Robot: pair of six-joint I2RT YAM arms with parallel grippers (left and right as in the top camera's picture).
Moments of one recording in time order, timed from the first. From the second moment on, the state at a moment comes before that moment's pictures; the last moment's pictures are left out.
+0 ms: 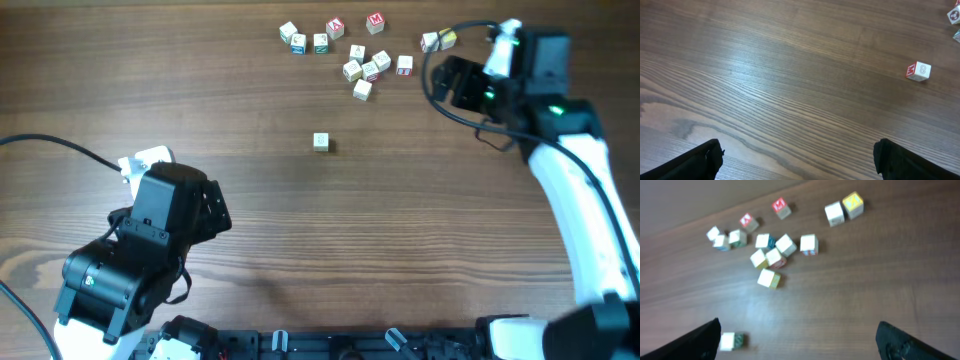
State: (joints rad) left arm -0.37 0.91 1.18 -1.30 -0.40 -0.57; right arm 0.08 1.54 1.32 -0.56 -0.14 0.32
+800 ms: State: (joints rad) left arm -0.37 0.91 1.18 -1.30 -0.40 -0.57; right arm 0.20 2.19 1.41 0.20 0.10 0.28
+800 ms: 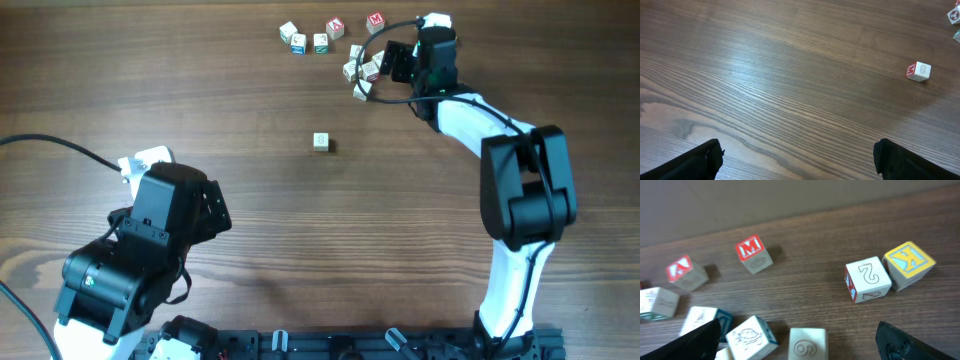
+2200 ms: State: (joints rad) left arm -0.37 0.91 1.18 -1.30 -0.40 -0.57; right arm 0.14 2.08 1.64 -0.51 -0.03 0.20
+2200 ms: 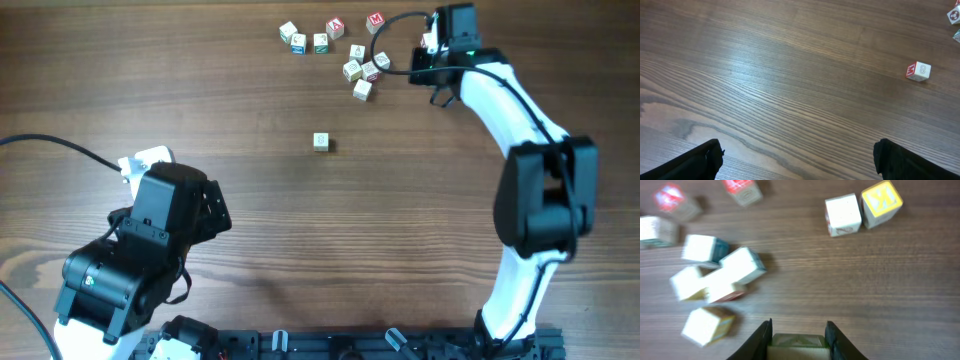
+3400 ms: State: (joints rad) left arm -0.37 0.91 1.18 -1.30 -0.40 -0.57; right arm 0.37 2.07 1.46 -0.59 -0.11 0.43
